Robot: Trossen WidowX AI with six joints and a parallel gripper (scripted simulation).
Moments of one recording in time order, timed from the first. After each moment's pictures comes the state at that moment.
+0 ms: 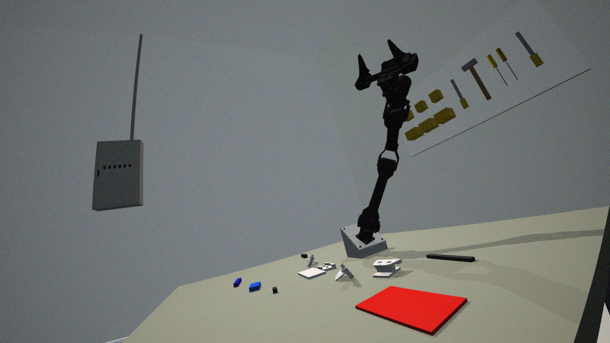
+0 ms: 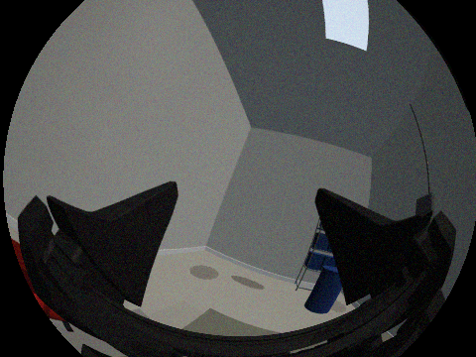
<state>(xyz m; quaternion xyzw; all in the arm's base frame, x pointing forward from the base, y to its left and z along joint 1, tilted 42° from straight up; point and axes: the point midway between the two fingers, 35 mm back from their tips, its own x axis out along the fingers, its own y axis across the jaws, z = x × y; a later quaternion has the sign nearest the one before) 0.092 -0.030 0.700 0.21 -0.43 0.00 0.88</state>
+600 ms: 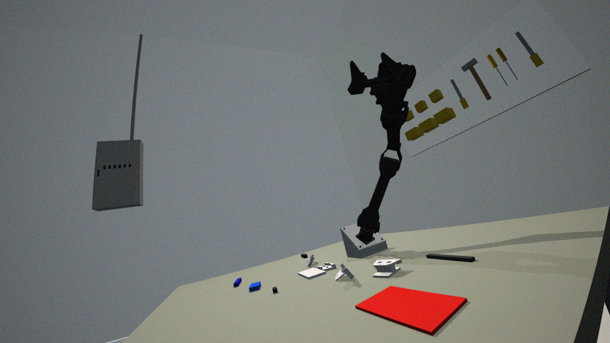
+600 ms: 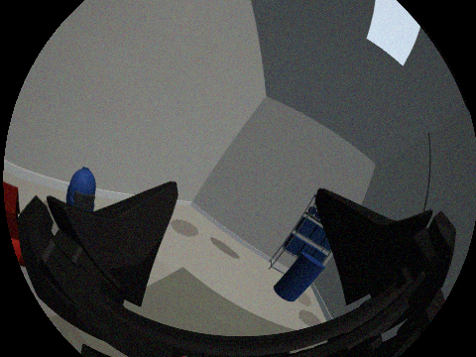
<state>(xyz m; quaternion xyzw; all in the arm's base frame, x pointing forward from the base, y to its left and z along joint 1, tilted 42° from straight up) 0.160 0.006 0.666 0.09 -0.33 0.00 0.94</state>
